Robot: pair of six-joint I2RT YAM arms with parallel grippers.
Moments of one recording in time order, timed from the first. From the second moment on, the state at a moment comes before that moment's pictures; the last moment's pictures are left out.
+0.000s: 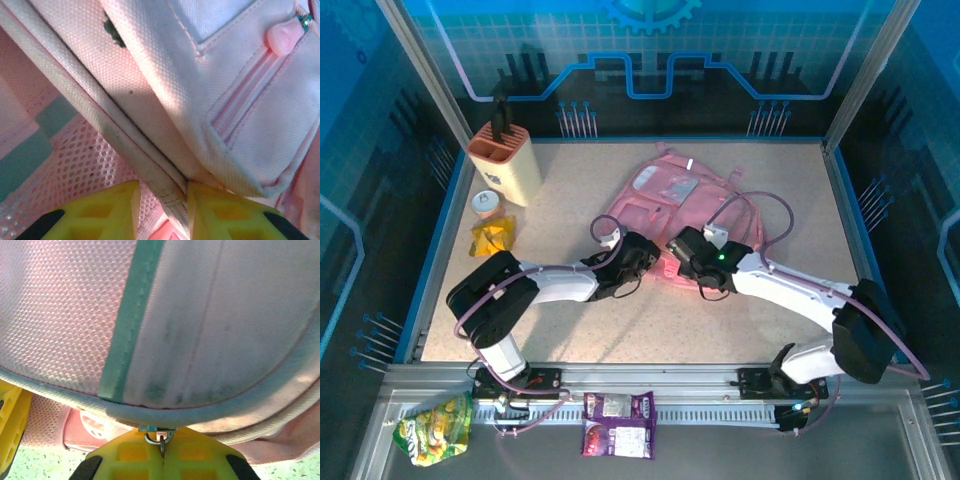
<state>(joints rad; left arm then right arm) -0.78 1.70 0.79 0.24 -0.21 -1.42 0.81 1.38 0.94 -0.71 0.42 1.06</state>
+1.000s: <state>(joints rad) -0.69 1.51 0.71 0.18 -0.09 -1.36 0.50 1.21 0.83 -0.69 0.13 0.52</state>
